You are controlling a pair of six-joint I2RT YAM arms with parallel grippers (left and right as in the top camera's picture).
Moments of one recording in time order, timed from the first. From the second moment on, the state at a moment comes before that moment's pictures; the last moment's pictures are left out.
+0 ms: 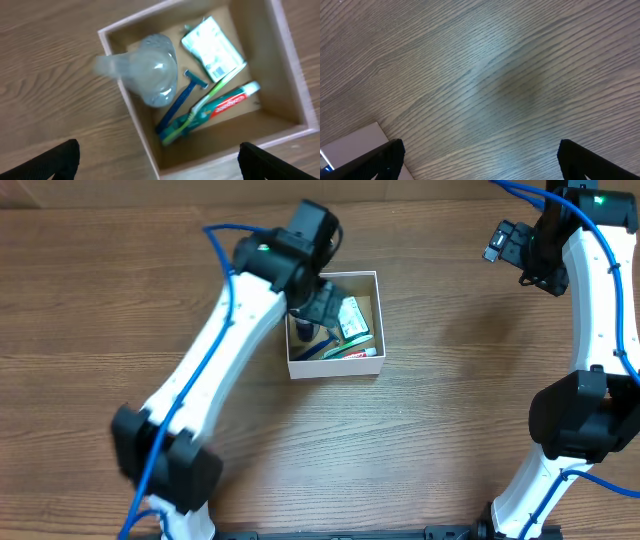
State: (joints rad) left arm -0.48 1.90 1.95 -1.23 -0.10 -0.19; right arm -0.13 2.06 2.13 -1.33 -0.01 0.38
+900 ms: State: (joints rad) left arm -0.10 0.83 1.60 -1.18 -0.12 -0.35; right arm -0.13 2.06 2.13 -1.33 -0.01 0.38
